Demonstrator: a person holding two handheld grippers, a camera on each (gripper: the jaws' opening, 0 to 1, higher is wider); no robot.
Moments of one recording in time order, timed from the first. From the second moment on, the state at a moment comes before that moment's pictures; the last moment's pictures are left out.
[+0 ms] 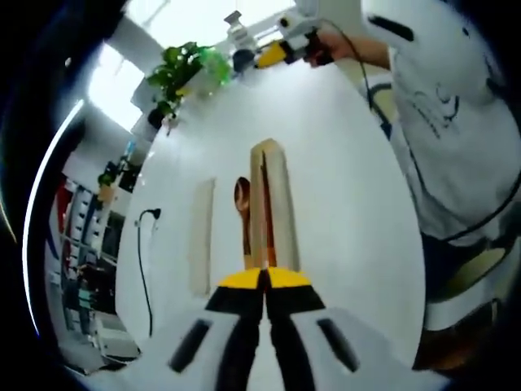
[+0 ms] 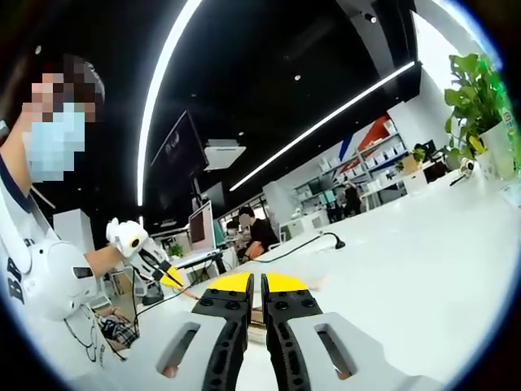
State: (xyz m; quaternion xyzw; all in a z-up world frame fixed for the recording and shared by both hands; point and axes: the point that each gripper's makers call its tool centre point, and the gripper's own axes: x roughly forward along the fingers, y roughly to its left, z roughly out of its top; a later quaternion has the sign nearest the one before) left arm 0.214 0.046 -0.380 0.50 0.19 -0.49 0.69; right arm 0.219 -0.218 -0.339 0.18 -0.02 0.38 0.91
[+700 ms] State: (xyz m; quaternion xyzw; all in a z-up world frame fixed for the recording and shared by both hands) left arm 0.264 0.115 -0.408 0.35 0.26 -0.40 0.80; right arm 0.223 -0.210 -0.348 0.18 0.00 0.38 0.91
